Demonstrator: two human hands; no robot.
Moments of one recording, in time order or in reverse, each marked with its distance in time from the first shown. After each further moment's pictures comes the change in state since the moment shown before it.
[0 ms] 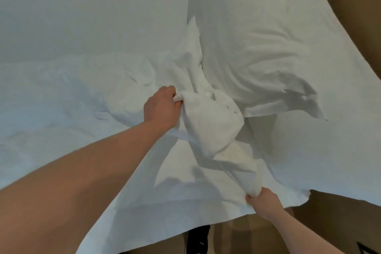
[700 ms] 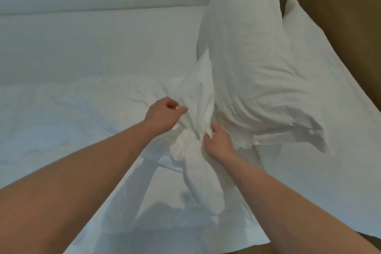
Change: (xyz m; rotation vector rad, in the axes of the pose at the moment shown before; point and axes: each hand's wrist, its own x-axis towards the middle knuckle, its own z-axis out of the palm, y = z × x) left_hand 0.038 -0.024 -0.052 -0.556 -0.228 -0.255; right_hand -0.028 -0.286 -0.064 0.289 0.241 -0.582
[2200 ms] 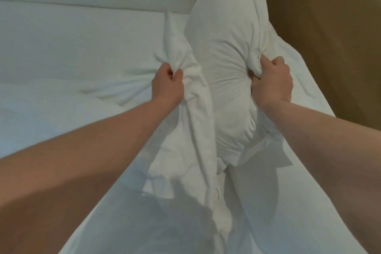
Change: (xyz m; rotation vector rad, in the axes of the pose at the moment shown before) left_hand 0.101 0.112 0.059 -0.277 0.416 0.144; right_hand 0.172 -0.025 -0.217 -0.643 0.615 -0.290
